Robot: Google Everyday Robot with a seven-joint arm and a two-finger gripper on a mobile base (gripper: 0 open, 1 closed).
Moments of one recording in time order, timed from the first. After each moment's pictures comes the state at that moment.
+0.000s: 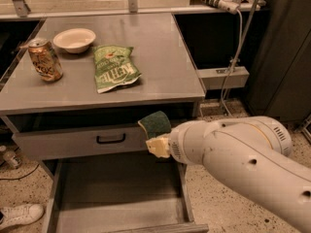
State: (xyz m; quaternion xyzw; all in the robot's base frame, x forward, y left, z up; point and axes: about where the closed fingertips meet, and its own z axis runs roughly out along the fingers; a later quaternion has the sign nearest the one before) arm 0.471 -0.036 0.784 -0.23 0.89 0.11 0.38
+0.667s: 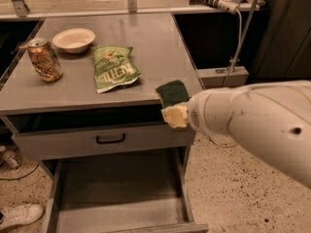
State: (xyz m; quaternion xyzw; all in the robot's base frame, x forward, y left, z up) arm 0.500 -0.076 0.864 -0.21 0.88 0.08 0.43
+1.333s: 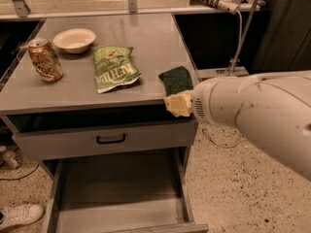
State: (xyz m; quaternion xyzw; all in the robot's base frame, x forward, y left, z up) arm 0.506 -0.084 0.899 -0.19 0.86 0.07 0.46
